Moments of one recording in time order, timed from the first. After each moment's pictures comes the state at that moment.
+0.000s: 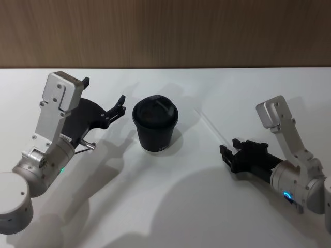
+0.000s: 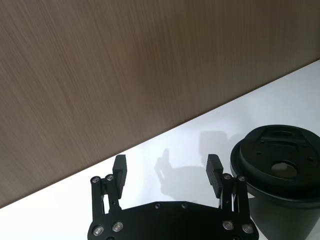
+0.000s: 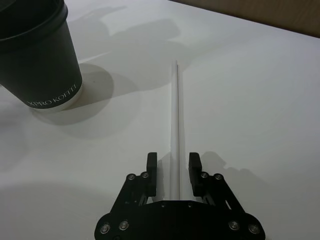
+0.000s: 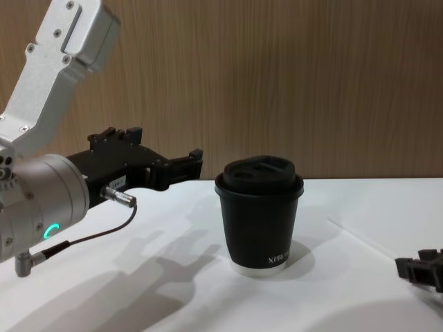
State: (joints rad) left arm -0.24 0.38 0.45 -1.63 -0.20 0.01 -0.01; right arm 0.06 0.40 -0.21 -1.74 0.21 0.53 0.27
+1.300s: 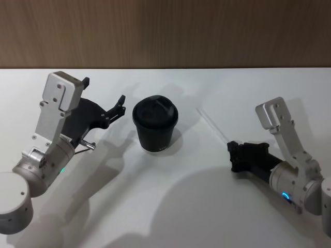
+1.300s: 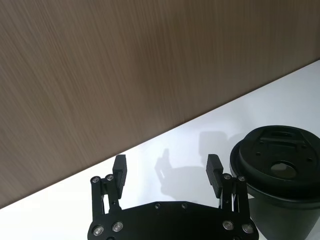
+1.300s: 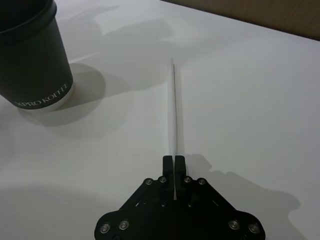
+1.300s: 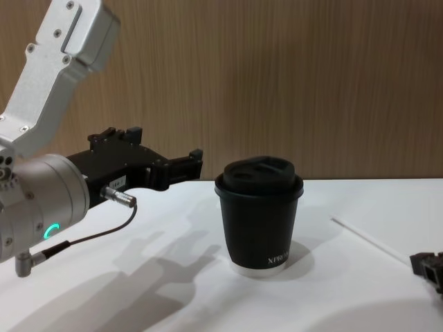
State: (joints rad) left arm -0.24 0.38 0.45 -1.63 -0.20 0.01 -0.01; right arm 0.05 0.37 -0.20 -1.73 0.16 0.51 0.26
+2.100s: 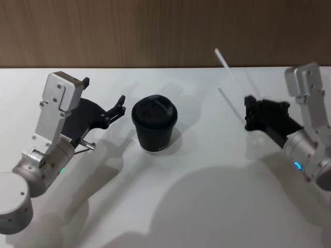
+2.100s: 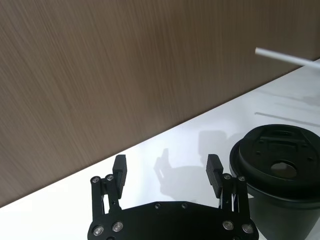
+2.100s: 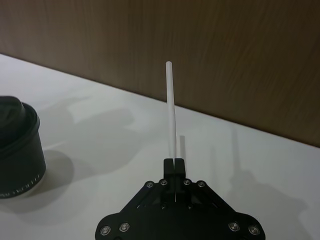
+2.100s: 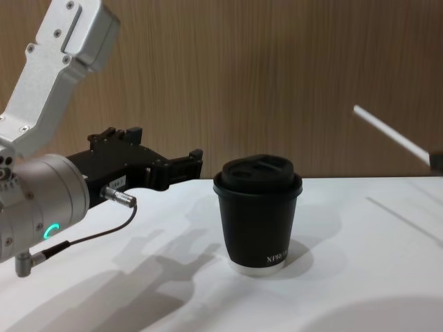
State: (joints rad) left arm -0.24 0.38 0.45 -1.63 -0.20 0.01 -0.01; right arm 0.08 0.33 -0.13 -1.78 0.13 0.34 0.21
